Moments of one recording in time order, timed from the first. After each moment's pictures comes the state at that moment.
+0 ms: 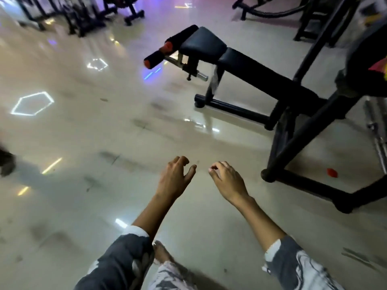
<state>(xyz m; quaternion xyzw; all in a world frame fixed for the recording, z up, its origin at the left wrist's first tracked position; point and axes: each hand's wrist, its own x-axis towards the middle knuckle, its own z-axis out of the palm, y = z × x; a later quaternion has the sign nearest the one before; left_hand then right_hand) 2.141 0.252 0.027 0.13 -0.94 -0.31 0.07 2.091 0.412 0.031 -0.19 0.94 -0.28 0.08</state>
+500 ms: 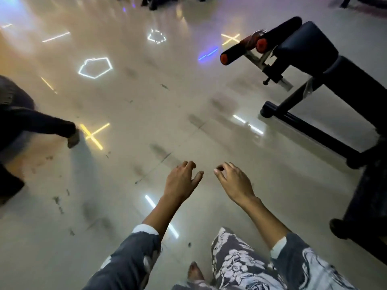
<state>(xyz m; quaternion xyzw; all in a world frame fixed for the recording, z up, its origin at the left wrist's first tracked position) 2.060 -0.080 -0.005 0.27 -0.93 -0.25 0.01 1.965 0.056 0.007 -0.31 0.90 -0.24 0.17</state>
